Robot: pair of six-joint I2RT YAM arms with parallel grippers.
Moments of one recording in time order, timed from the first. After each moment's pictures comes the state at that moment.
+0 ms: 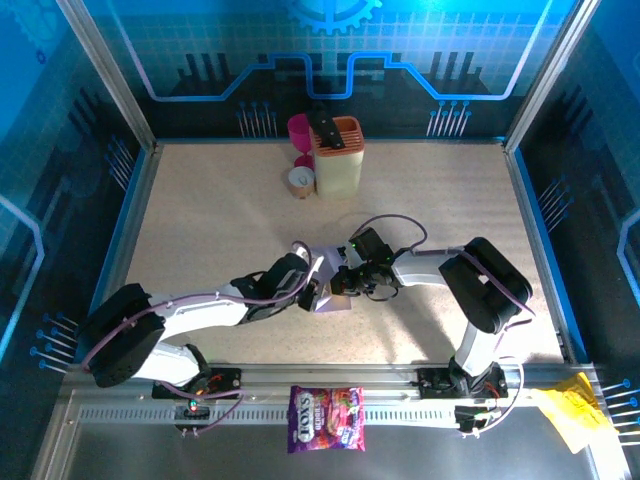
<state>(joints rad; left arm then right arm) -0.84 1.38 0.57 0.03 -0.03 -0.42 0.64 1.76 0.79 -0.07 -0.51 0.63</state>
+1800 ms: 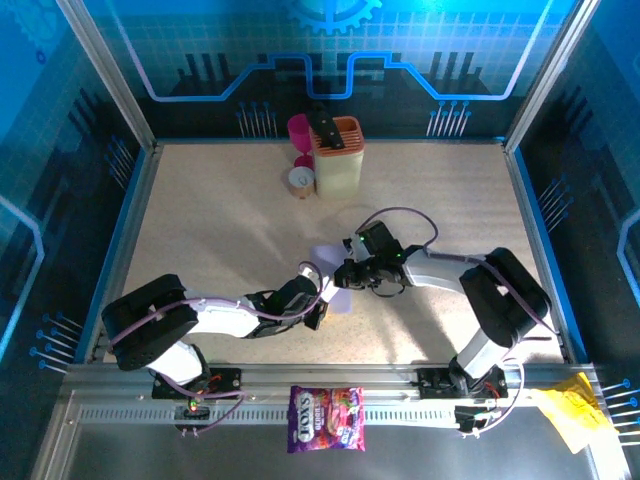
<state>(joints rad) -0.95 1.53 0.47 0.25 -0.06 -0.54 0.61 1.62 0.78 -0.12 -0.52 0.61</state>
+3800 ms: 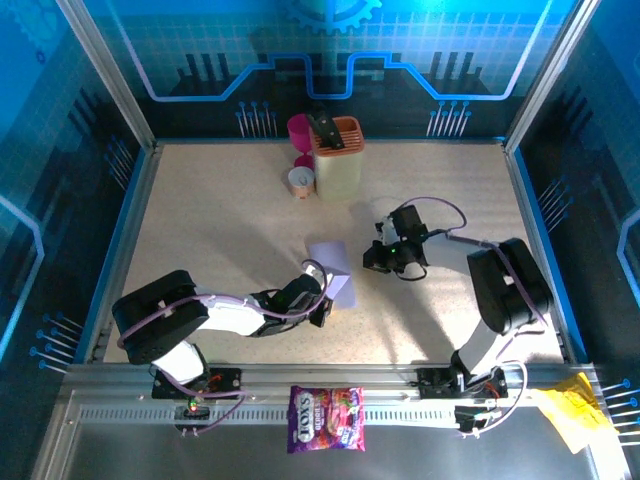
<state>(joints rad) -0.95 1.59 0.50 0.31 -0.06 -0.56 0.38 1.65 0.83 -0.25 -0.51 0.52</state>
